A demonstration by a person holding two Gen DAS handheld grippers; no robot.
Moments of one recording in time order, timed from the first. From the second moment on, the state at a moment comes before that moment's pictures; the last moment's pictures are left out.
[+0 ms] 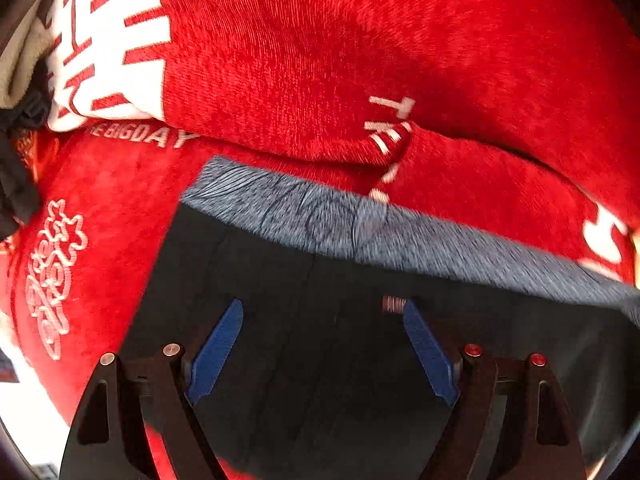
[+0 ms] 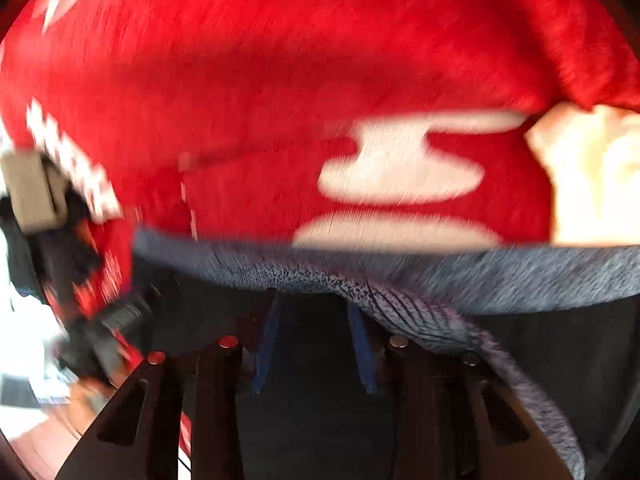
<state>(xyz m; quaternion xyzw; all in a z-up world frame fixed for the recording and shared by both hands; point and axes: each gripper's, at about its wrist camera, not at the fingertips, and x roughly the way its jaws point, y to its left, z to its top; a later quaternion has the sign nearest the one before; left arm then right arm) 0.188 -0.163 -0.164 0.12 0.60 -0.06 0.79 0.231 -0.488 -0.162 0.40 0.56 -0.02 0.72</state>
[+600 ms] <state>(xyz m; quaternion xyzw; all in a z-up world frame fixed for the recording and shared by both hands) 0.019 -0.298 -0.104 0.22 0.60 -0.32 0.71 -0.115 -0.543 -0.095 0.54 0.51 -0.21 0.64</state>
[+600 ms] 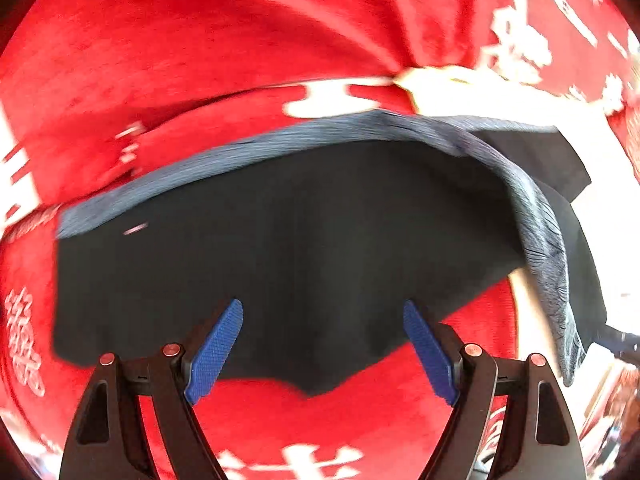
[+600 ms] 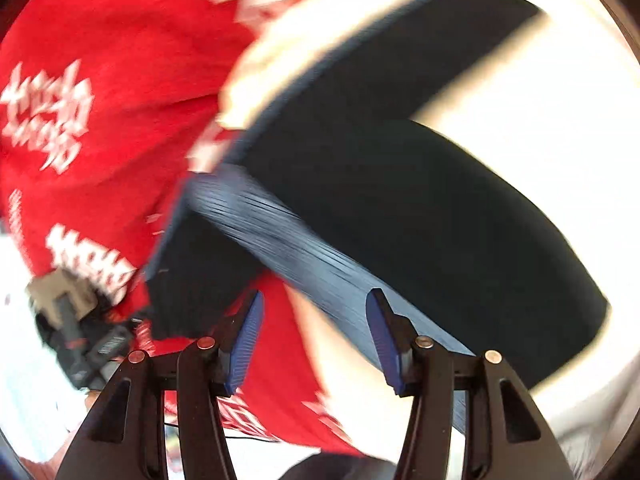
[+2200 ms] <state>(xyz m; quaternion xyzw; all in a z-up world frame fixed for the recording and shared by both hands) 0.030 -0.487 -0.135 0.18 0.60 -0.25 0.74 -0.027 -0.831 -0.147 0.39 0.59 -0.24 0.67</state>
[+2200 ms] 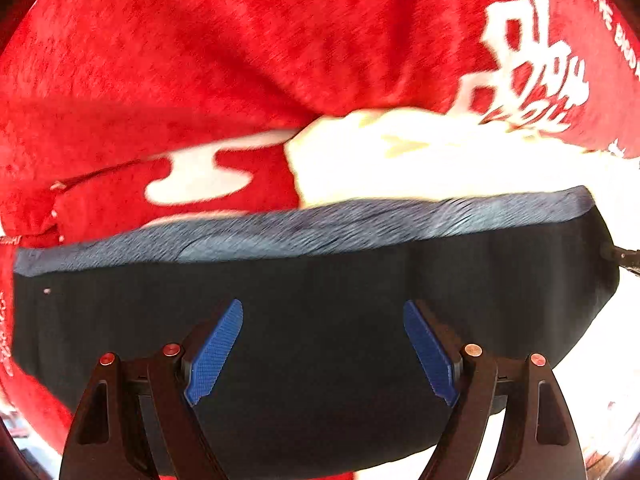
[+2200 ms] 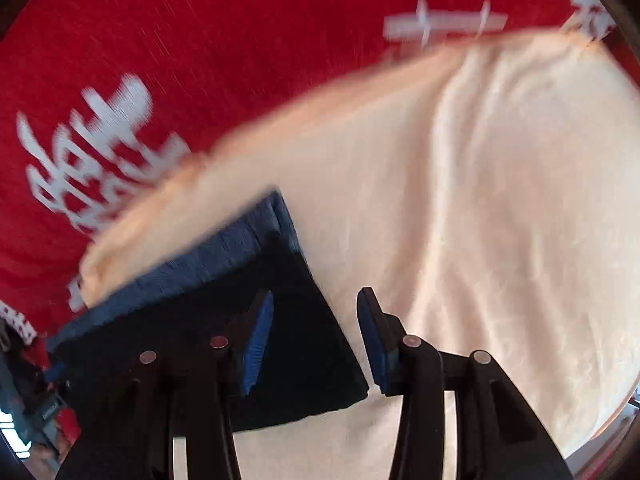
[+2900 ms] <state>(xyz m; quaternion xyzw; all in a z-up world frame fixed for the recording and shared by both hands) 0.107 -0.477 -0.175 0.17 0.59 -0.14 0.77 0.101 -0.714 -0.171 0.31 0.59 -0.07 0.75</state>
